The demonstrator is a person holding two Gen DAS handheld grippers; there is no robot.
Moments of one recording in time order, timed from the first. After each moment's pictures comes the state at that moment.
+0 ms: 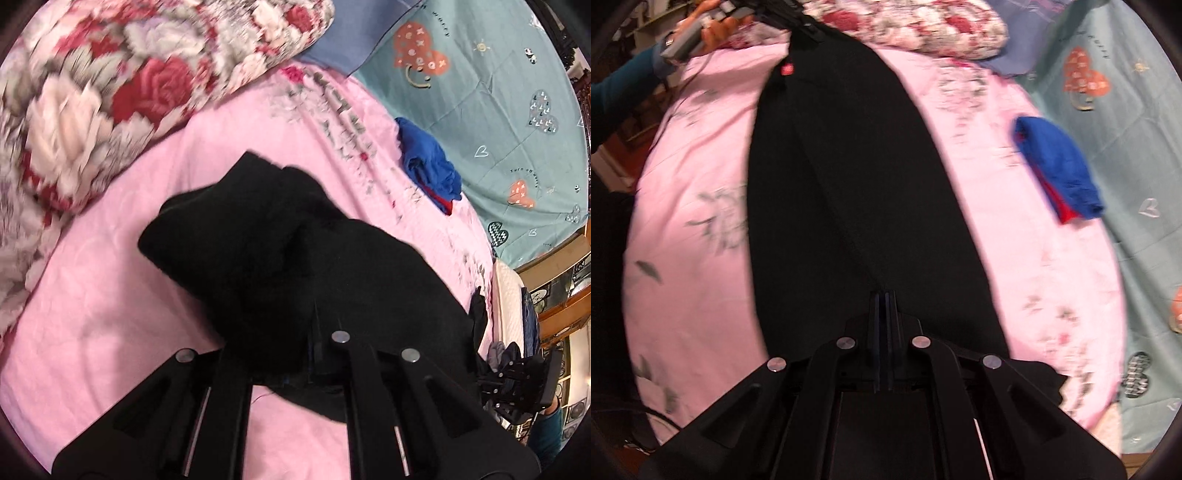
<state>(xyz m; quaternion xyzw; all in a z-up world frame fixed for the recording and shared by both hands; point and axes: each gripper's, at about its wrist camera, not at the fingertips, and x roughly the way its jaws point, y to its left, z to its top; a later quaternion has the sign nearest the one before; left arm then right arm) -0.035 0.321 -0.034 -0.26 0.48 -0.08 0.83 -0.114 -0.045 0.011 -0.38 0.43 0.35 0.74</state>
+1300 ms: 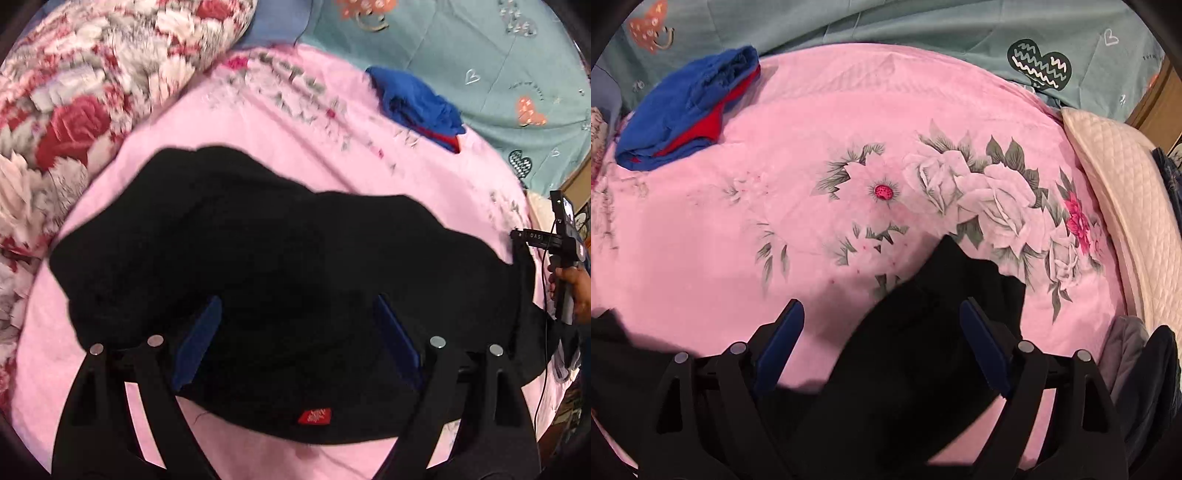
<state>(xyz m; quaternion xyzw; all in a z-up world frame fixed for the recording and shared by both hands) -0.015 0.241 -0.041 -0.10 0.49 -0.08 0.86 0.061 -0.223 -0.031 0.02 0.53 -0.13 0.84</state>
